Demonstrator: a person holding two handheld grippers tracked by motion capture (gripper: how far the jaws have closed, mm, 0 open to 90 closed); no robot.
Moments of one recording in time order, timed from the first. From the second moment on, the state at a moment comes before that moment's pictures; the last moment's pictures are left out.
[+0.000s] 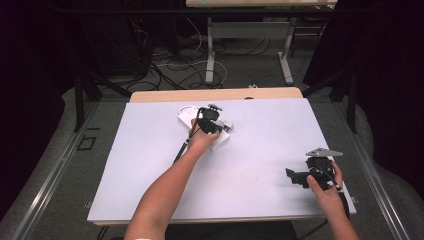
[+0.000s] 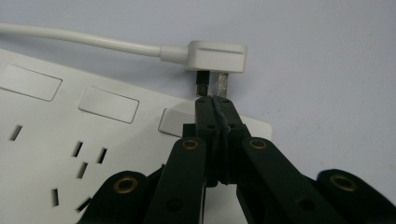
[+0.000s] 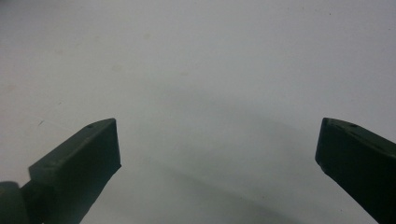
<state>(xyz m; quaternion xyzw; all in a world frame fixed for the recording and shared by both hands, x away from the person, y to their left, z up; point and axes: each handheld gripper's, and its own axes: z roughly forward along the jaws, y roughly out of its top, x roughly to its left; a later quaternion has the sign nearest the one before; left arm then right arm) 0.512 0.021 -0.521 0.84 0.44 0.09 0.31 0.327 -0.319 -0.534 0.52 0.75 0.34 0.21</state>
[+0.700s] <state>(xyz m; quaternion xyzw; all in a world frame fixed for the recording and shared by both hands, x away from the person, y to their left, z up) 0.483 0.041 -0.490 0.82 0.46 0.08 0.34 0.328 -0.320 -0.533 0.52 0.75 0.35 0.22</state>
